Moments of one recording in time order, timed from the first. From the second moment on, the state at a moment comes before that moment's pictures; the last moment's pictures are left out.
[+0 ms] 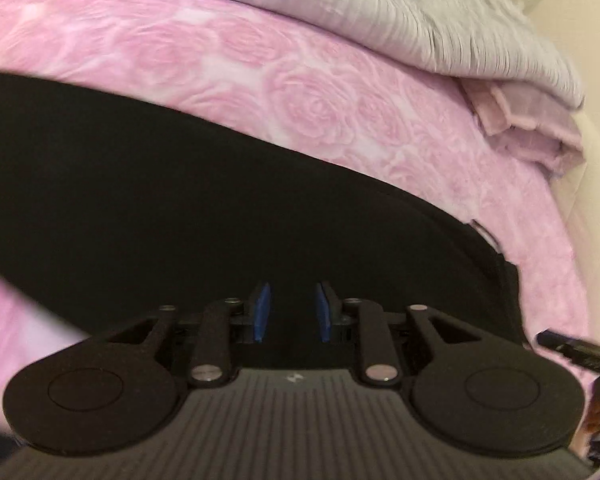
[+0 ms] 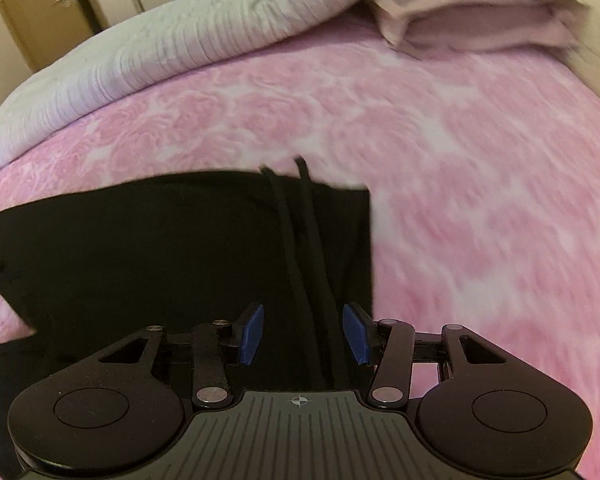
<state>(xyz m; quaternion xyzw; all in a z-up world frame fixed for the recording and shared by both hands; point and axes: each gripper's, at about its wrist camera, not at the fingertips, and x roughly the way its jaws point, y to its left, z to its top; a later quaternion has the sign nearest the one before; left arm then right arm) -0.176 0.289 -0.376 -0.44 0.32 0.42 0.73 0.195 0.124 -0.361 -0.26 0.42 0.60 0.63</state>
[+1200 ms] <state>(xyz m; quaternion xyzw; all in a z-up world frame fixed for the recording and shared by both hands) -0.321 0.222 -0.355 -0.50 0.32 0.50 0.63 0.053 0.098 -0.354 -0.31 0.42 0.77 0.38</state>
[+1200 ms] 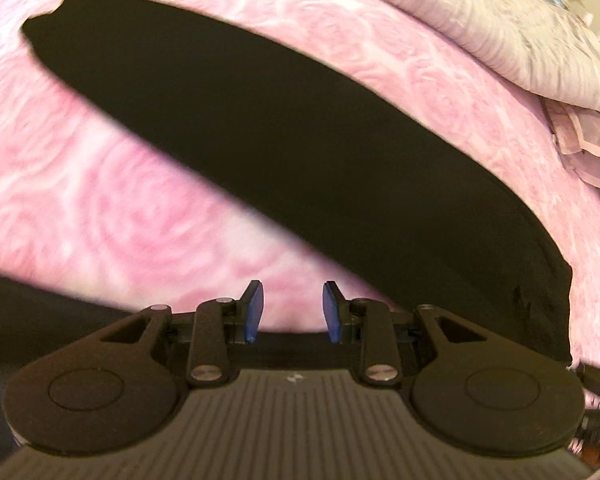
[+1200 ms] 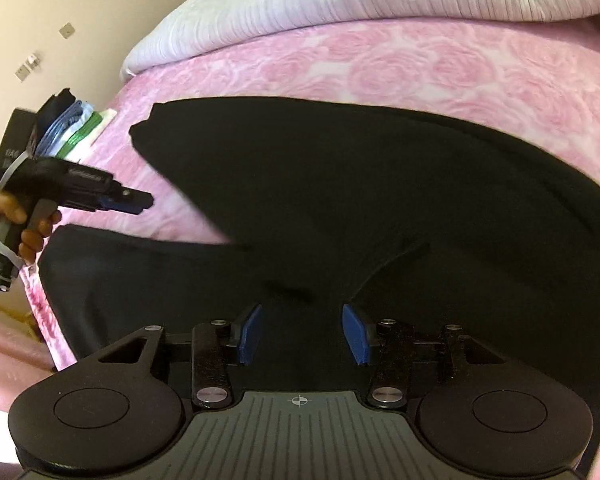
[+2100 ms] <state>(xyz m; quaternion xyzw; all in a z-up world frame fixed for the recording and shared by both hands) -0.408 0.087 -0.386 -0.51 0.41 0.54 0.54 0.069 -0.013 -0.389 -0.35 0.49 0.48 0.64</state>
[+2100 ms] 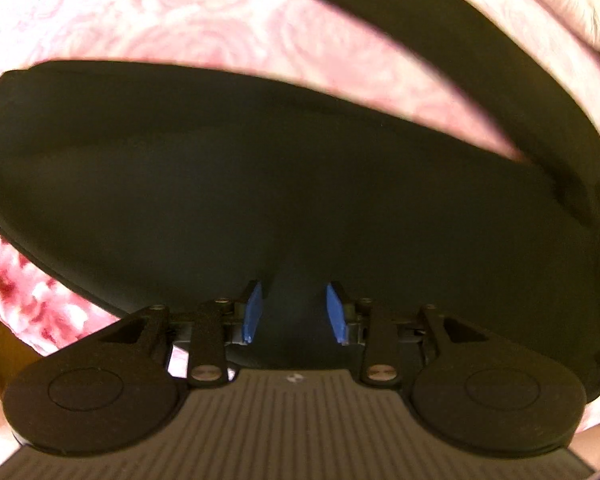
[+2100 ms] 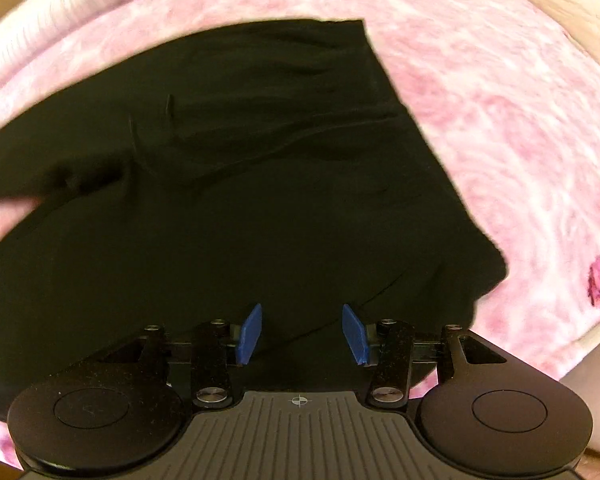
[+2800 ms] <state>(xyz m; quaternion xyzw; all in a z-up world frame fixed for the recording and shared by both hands) -0.416 0.096 -0.208 -0.39 0.43 0.52 0.63 -0.030 -0.024 -0.238 -0.31 0.47 0.50 0.65</state>
